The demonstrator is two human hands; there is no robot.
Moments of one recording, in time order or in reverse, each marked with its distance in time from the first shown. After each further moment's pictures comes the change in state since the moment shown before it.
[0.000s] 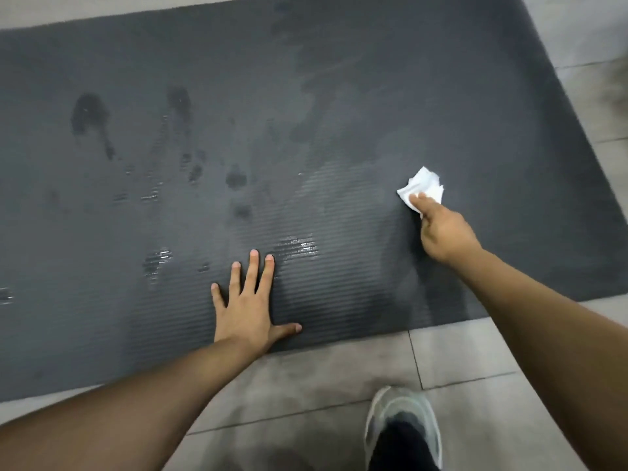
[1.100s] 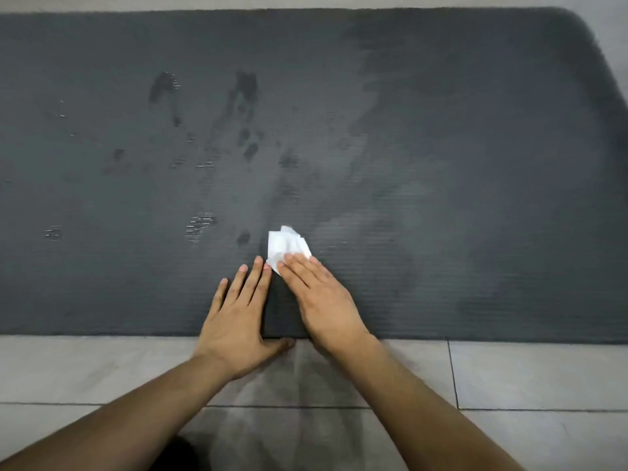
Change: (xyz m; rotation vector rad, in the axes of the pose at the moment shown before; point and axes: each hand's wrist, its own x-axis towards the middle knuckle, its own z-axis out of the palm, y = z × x) left_hand -0.049 -0.069 0.052 -0.103 0.242 0.066; right_hand -0.118 -0.154 0.184 -0.134 0.112 -0.851
